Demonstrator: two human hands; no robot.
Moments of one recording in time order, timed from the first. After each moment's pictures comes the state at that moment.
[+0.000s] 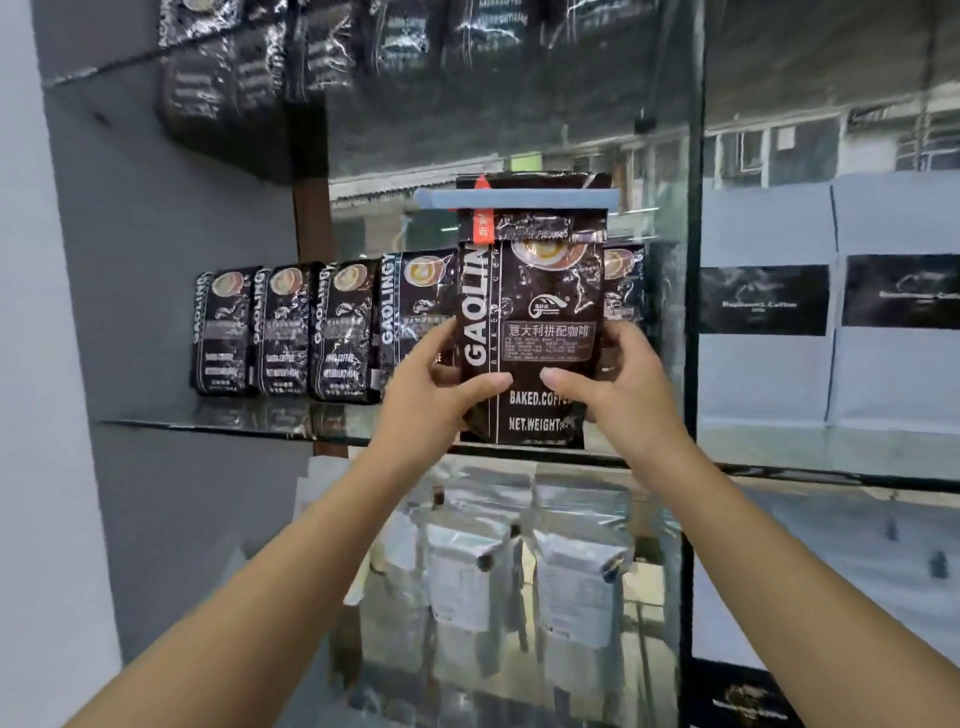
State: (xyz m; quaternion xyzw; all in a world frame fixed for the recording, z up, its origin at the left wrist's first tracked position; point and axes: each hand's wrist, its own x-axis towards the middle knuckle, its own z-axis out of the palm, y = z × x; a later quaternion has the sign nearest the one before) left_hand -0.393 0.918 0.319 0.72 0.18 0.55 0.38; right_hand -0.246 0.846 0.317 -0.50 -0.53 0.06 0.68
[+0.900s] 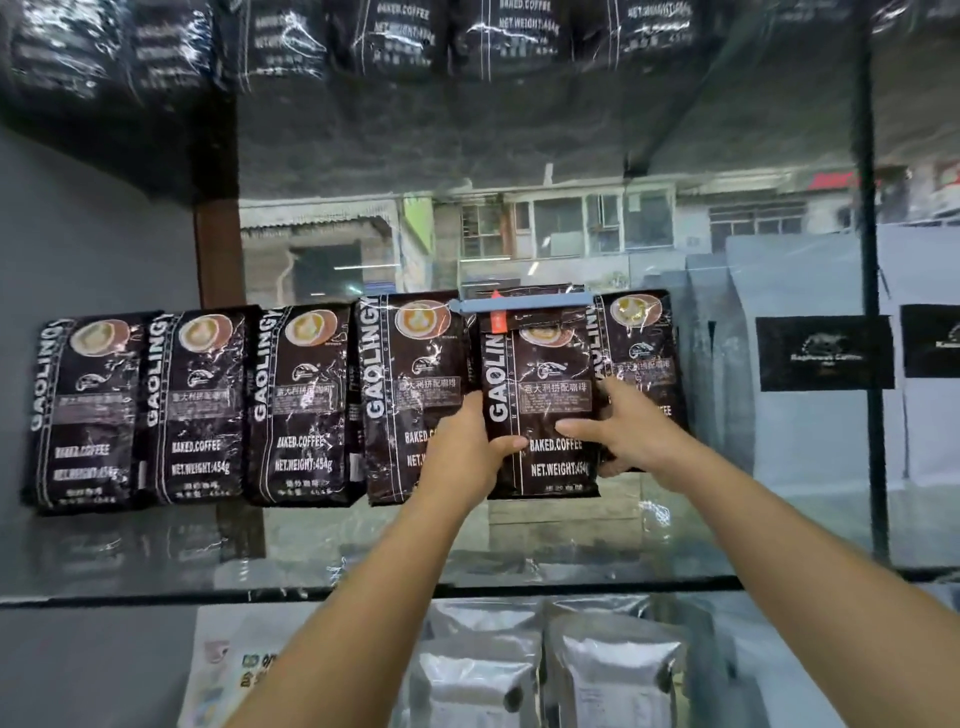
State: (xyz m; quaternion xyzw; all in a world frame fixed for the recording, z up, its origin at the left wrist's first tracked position) left_hand -0.345 1.082 0.340 0.85 0.27 0.39 0.22; right_hand -0.212 0.981 0.351 -0.70 -0.46 0.07 0.54
